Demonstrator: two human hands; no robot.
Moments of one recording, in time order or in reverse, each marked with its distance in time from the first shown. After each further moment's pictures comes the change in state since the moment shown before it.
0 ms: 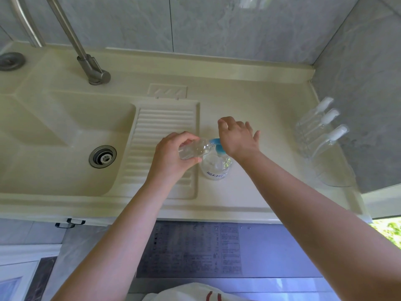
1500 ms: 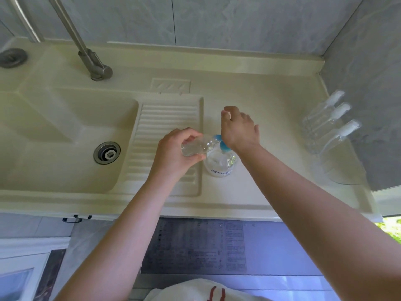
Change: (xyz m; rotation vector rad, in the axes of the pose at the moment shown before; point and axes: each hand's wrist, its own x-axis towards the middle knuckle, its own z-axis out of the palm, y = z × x) left_hand 0.003 -0.001 0.000 -0.012 -0.024 -0.022; right_hand 0.013 -0.007 0.006 0.170 0.063 0.013
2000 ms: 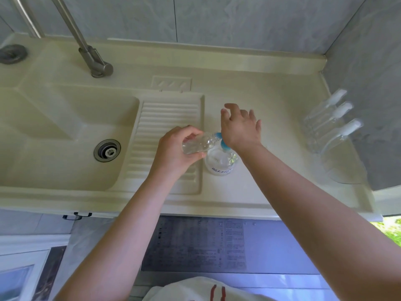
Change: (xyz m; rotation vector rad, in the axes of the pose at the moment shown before) left_hand 0.000 0.001 -0.001 -0.011 -0.005 -0.008; right_hand -0.005 -0.002 0.001 -0.068 0.002 -0.033
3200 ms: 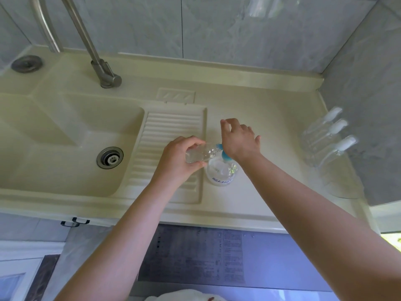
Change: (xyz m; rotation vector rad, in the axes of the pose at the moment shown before) left_hand 0.002 0.001 -0.003 0.085 -0.038 0.002; right_hand 0.003 0.001 -0.001 -0.081 -0.032 0.004
